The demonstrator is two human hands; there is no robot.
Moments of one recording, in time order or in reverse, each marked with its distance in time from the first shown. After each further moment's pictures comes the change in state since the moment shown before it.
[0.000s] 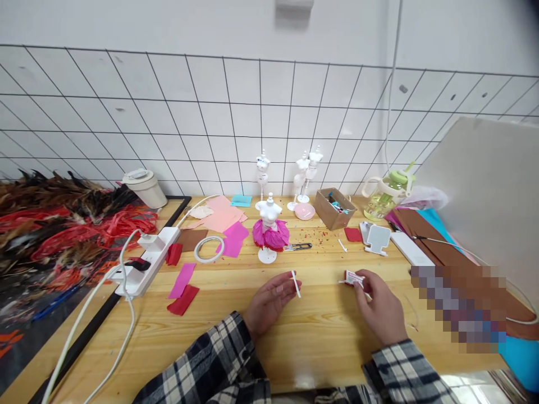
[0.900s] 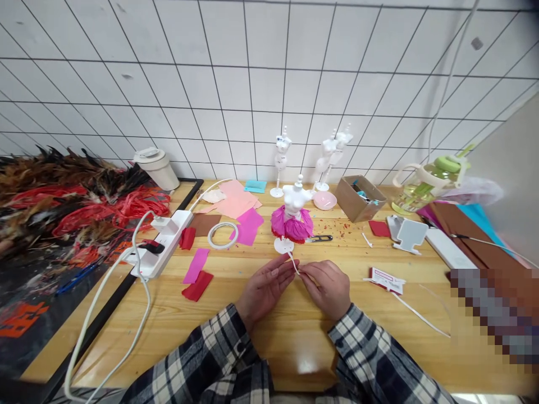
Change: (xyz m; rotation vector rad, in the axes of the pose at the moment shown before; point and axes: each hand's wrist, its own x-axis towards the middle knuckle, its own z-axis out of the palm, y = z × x) left_hand -0.015 0.036 -0.024 -0.036 0.041 0.080; right_hand 0.023 -0.112 0.080 0.347 0.036 -0.588
